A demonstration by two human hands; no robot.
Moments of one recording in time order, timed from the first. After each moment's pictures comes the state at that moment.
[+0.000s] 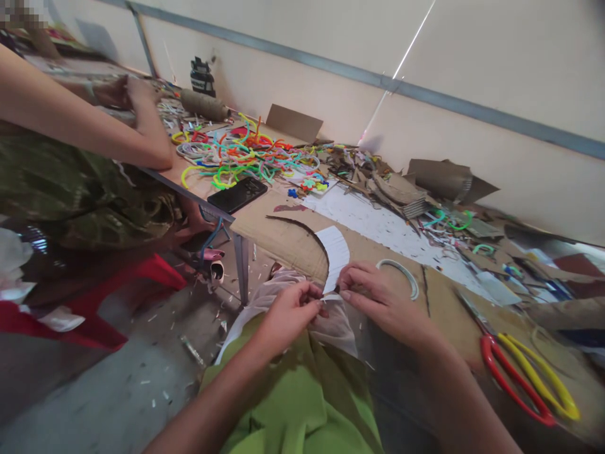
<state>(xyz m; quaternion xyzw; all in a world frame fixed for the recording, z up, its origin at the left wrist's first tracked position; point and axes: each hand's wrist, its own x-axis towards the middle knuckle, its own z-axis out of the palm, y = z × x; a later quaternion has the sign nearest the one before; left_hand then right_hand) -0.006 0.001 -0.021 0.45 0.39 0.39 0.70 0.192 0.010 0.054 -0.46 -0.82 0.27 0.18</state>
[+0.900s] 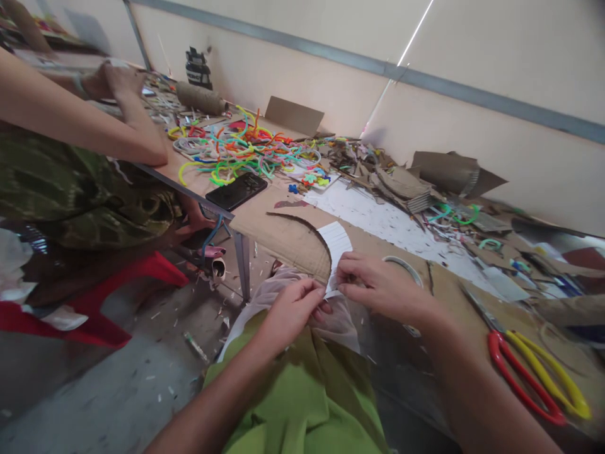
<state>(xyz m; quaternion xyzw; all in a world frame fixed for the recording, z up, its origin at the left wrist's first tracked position) -0.008 0.006 -0.016 0.48 0.40 0.37 0.69 0.175 0.033 0.078 -0.47 -0.85 0.24 0.03</state>
